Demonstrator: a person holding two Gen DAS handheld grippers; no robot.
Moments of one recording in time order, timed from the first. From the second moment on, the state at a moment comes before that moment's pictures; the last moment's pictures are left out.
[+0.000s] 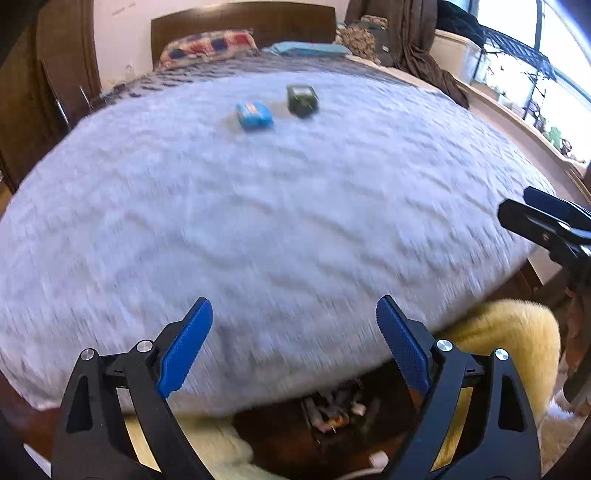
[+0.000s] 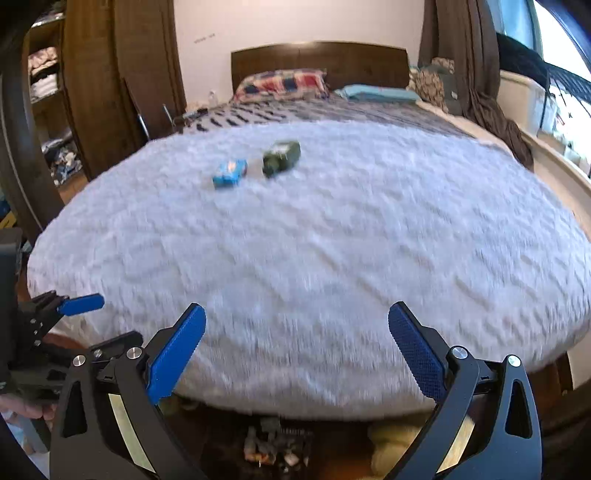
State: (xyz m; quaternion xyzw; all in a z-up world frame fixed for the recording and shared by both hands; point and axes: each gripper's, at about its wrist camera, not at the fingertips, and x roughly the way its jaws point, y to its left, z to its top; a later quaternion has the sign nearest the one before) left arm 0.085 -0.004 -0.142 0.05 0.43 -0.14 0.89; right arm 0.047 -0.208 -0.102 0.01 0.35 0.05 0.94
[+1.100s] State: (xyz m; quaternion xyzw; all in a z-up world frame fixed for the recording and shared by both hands) left arm 0.353 -0.024 -0.158 0.02 0.44 -0.08 0.90; right arm 0.397 -0.170 -0.147 0.08 0.46 -0.01 0.89
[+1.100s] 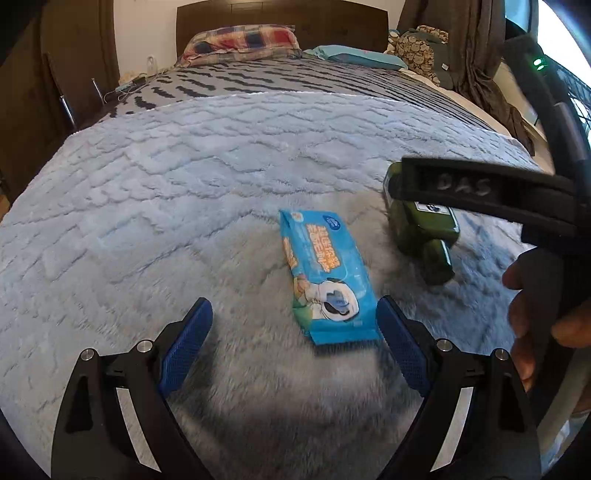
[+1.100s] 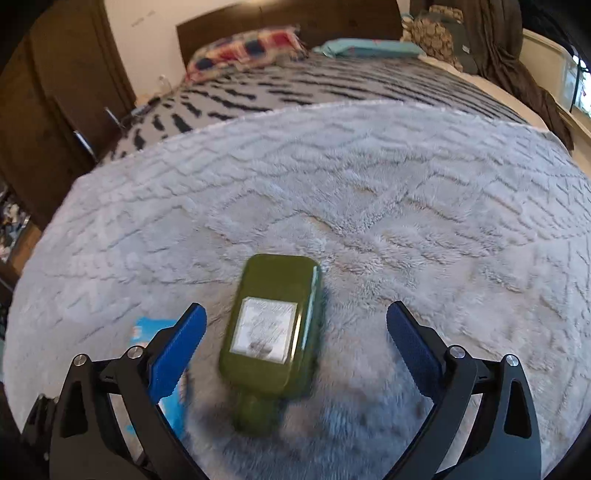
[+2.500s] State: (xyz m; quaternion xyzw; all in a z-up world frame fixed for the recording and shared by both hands) left arm 0.166 -0.052 -0.096 0.06 0.37 -0.14 0.92; right arm 0.125 -0.225 -0.074 0.02 0.34 0.05 0.94
